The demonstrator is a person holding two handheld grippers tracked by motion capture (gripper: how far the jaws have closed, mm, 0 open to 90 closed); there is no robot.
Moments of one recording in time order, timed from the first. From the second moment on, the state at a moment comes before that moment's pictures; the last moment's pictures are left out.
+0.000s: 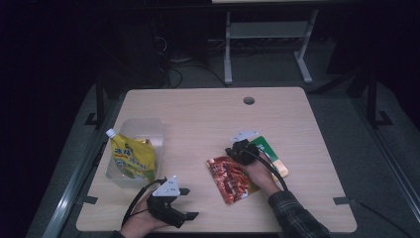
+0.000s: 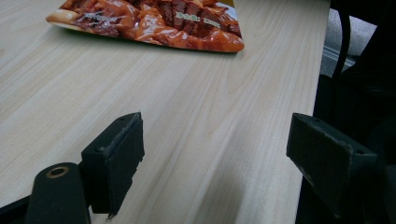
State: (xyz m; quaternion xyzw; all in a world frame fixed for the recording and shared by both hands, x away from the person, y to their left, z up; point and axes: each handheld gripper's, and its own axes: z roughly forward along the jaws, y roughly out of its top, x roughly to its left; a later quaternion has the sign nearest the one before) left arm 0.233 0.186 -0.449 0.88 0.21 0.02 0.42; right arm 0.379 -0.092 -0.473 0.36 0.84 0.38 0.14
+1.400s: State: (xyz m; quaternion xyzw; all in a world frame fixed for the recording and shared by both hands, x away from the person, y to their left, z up) left arm 0.241 0.178 -0.445 0.88 0.21 0.03 0.42; right arm 0.363 -0.215 -0.466 0.41 0.84 0.33 0.12
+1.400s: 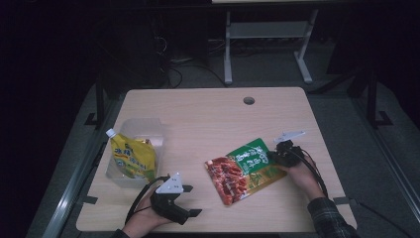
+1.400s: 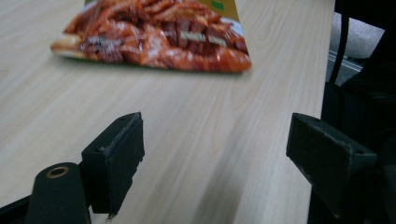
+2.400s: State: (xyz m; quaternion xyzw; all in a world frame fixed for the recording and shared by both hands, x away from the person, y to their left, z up) left arm 0.297 0.148 -0.456 0.87 0.28 0.06 0.40; right arm 0.341 -0.170 -0.453 0.33 0.86 0.38 0.08
